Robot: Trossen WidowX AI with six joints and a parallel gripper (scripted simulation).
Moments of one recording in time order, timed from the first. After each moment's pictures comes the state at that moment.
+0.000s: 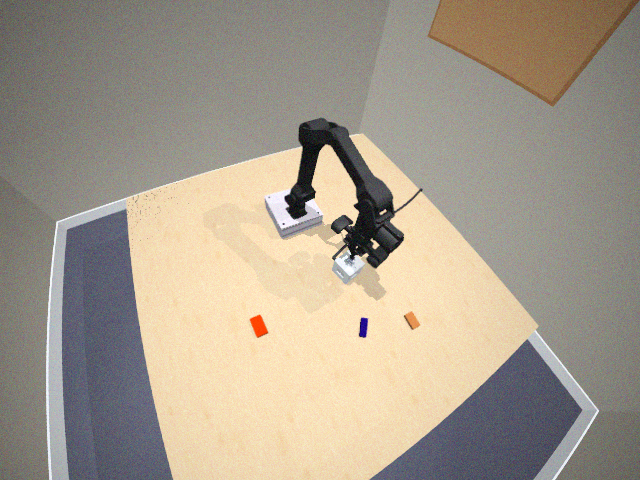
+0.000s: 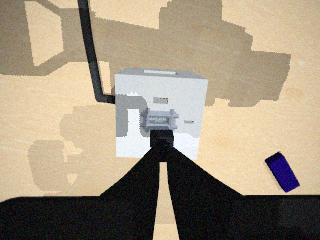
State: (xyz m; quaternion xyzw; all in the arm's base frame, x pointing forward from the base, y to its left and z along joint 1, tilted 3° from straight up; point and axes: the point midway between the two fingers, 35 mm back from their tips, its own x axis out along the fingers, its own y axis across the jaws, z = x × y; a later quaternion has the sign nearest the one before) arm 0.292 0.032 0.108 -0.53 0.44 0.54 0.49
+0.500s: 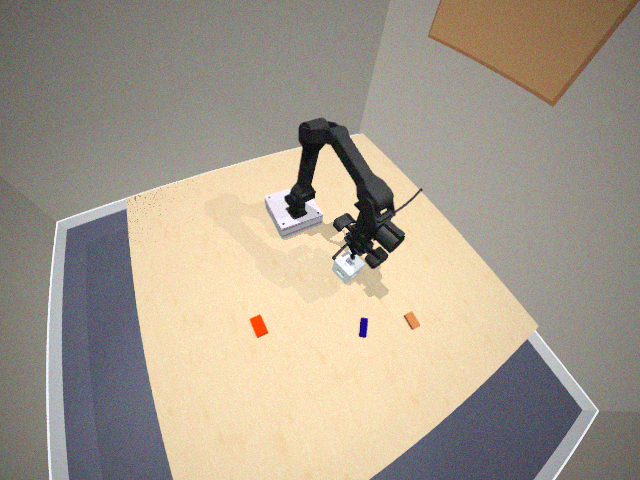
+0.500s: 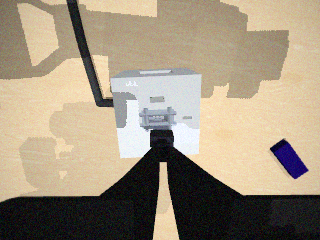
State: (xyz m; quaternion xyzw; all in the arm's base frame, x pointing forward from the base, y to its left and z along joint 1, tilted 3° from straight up) arm 0.293 0.031 0.112 -0.50 0.47 0.52 0.51
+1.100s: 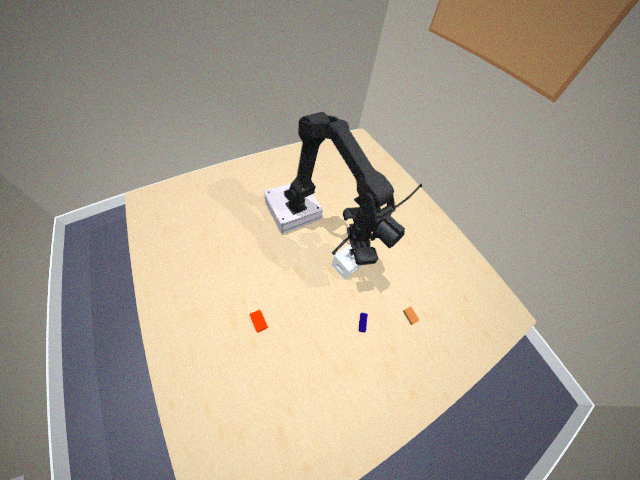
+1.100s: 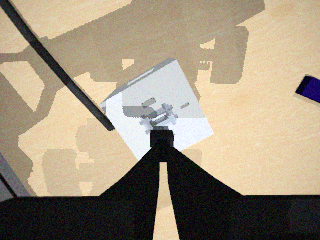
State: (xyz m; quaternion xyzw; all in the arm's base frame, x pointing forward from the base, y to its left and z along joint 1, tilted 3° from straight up) arm 0.292 0.031 0.112 -0.37 0.58 0.39 0.62
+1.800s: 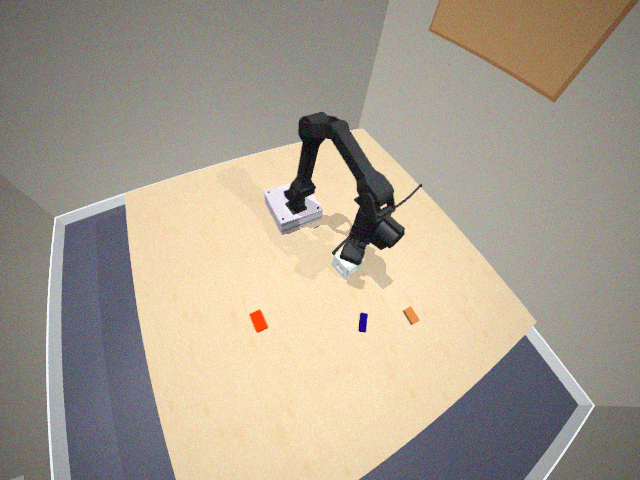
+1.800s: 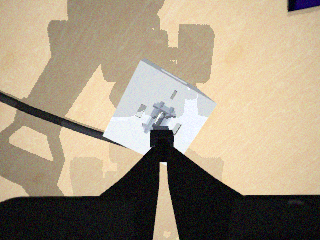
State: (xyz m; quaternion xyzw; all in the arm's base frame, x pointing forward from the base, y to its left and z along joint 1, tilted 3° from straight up) arm 0.292 0.031 0.112 -0.19 0.66 0.22 0.69
